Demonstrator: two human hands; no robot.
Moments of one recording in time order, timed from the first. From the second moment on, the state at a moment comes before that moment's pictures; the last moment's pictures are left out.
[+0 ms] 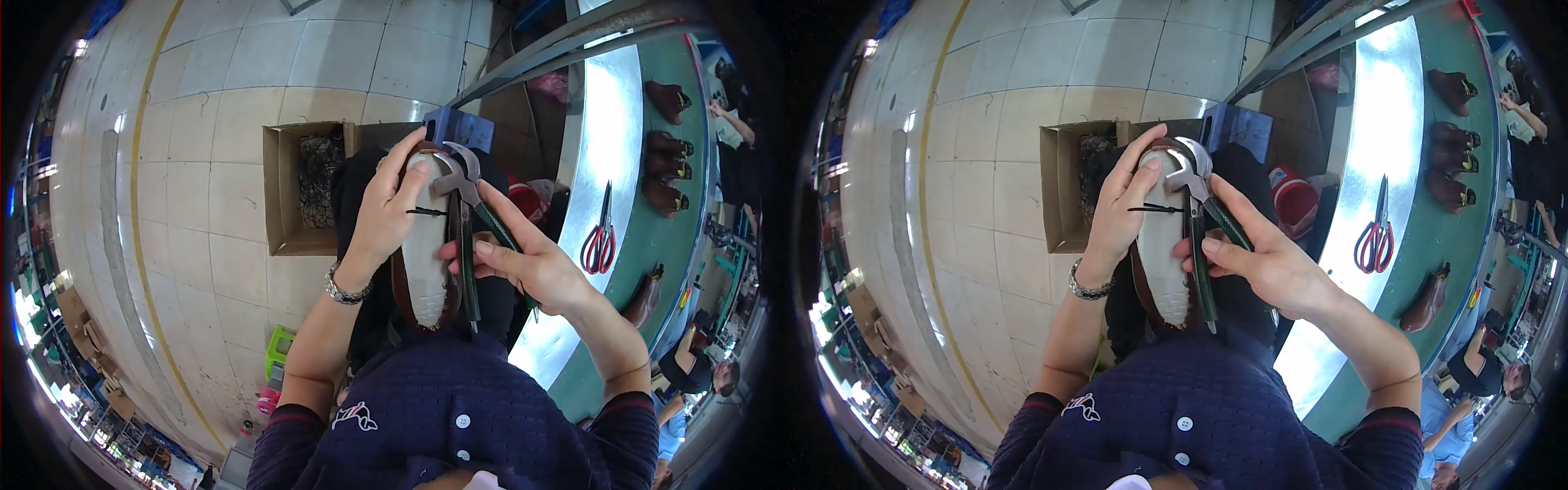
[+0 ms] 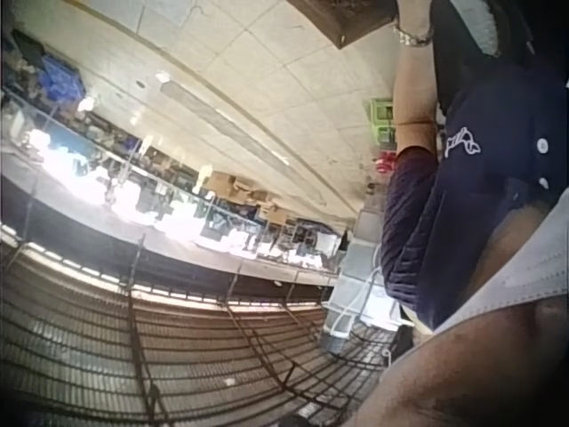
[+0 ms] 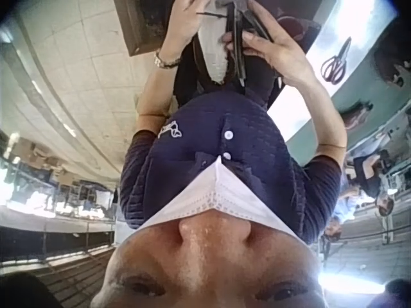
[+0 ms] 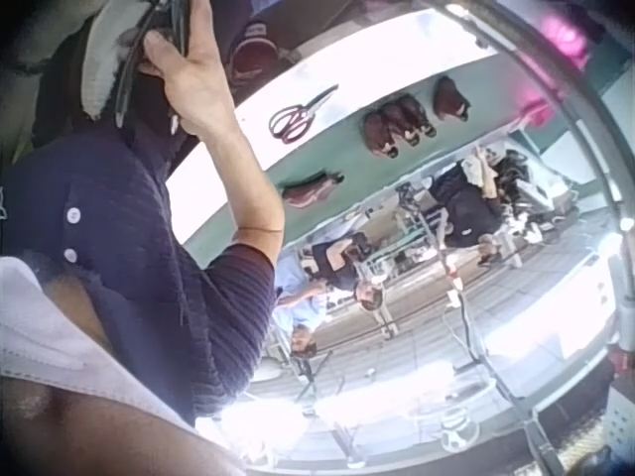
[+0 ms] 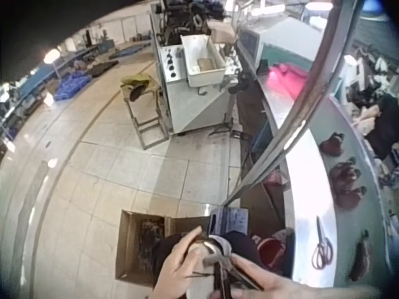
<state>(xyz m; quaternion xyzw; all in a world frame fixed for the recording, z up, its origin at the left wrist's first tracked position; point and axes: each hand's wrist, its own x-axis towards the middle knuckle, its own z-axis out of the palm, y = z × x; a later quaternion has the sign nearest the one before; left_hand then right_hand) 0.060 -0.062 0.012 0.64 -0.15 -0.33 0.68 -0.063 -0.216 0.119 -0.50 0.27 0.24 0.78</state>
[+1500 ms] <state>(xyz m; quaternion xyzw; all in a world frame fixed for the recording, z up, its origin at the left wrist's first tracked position) 0.058 -0.058 0.008 0.58 -0.13 -0.31 0.74 -0.045 -0.204 0.091 -0.97 0.10 0.08 0.22</state>
